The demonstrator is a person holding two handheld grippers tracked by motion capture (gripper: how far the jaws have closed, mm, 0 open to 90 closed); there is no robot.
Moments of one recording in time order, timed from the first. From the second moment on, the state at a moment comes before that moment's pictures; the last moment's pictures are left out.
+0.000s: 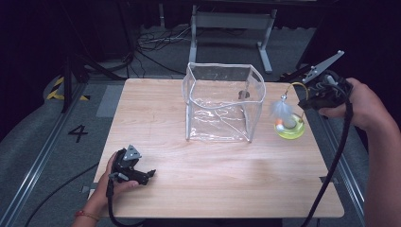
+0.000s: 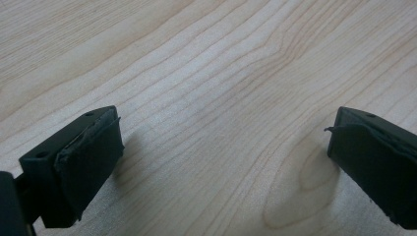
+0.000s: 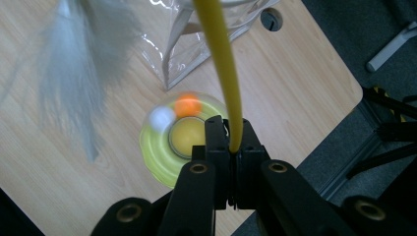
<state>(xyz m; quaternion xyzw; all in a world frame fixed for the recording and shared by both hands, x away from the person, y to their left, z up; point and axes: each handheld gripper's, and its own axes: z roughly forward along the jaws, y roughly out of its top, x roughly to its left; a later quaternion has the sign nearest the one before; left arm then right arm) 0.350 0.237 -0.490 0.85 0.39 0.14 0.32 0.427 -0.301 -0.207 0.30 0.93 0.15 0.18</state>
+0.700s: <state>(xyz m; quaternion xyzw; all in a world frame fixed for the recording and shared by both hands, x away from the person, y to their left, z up) 0.350 0.237 -0.490 0.85 0.39 0.14 0.32 0.454 -0.279 -0.136 0.30 0.91 0.15 0.24</state>
